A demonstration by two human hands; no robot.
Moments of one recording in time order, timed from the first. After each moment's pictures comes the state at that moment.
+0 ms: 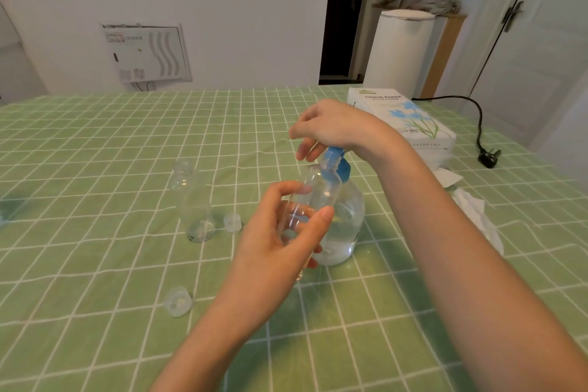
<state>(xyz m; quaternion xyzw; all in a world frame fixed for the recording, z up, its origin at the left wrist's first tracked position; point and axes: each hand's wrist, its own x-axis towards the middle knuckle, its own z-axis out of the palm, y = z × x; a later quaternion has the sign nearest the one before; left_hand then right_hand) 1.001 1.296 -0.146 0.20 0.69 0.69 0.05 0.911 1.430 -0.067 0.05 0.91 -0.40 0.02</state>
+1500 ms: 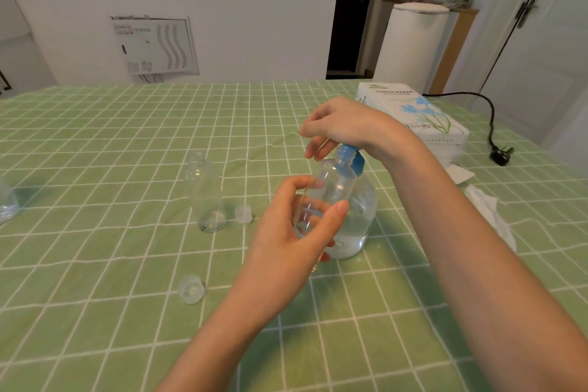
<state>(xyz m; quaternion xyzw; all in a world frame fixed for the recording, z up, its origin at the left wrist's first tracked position) 0.999 1.296 -0.150 0.21 0.69 0.70 0.05 0.916 1.428 -0.069 0.04 0.92 -0.38 0.03</state>
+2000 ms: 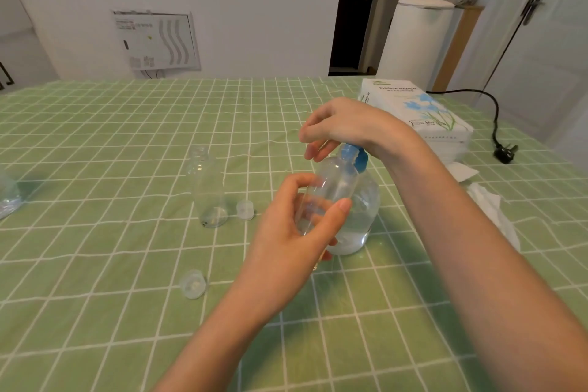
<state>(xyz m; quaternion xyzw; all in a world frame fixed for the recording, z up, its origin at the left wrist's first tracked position) 1.001 1.295 -0.150 0.21 0.69 0.70 0.06 0.917 1.428 -0.072 0.02 0.93 -0.36 0.04</state>
